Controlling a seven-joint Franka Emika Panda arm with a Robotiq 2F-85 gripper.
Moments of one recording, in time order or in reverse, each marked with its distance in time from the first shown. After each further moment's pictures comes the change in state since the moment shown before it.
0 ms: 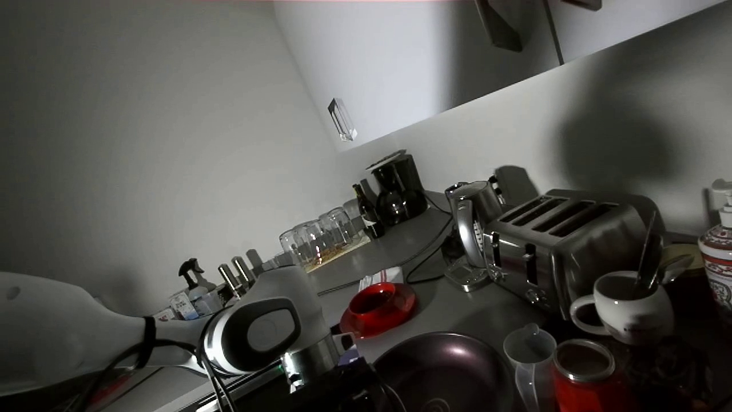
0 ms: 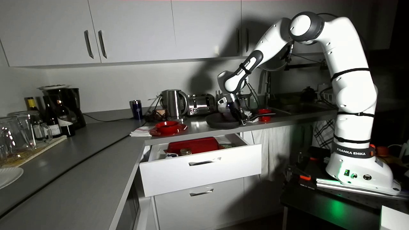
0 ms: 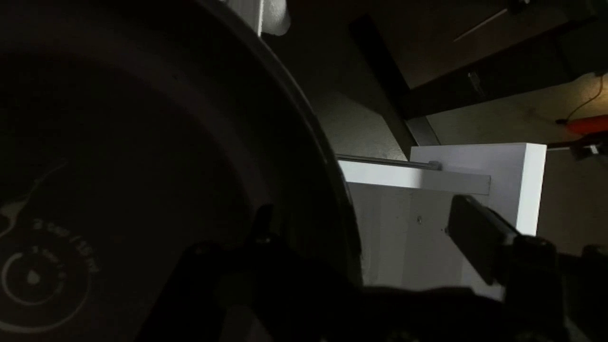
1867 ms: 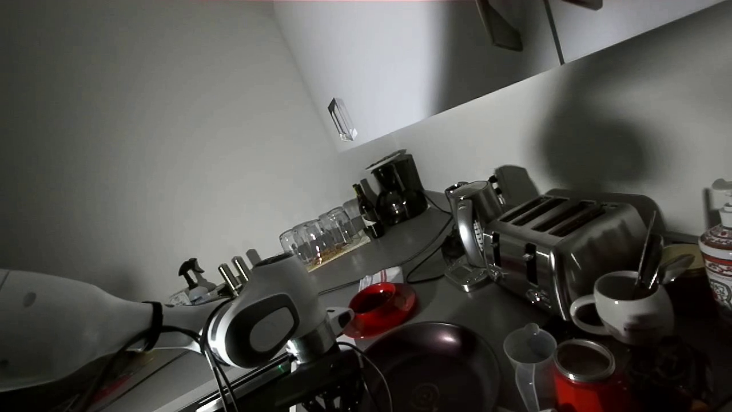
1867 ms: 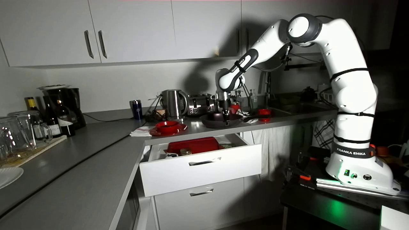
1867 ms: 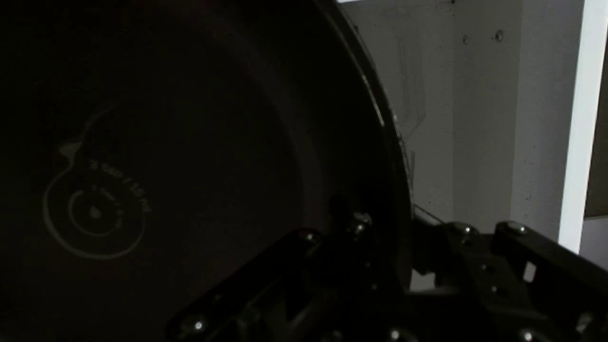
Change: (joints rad) arm -0.009 0.035 0.054 0.043 0.194 0.206 0.180
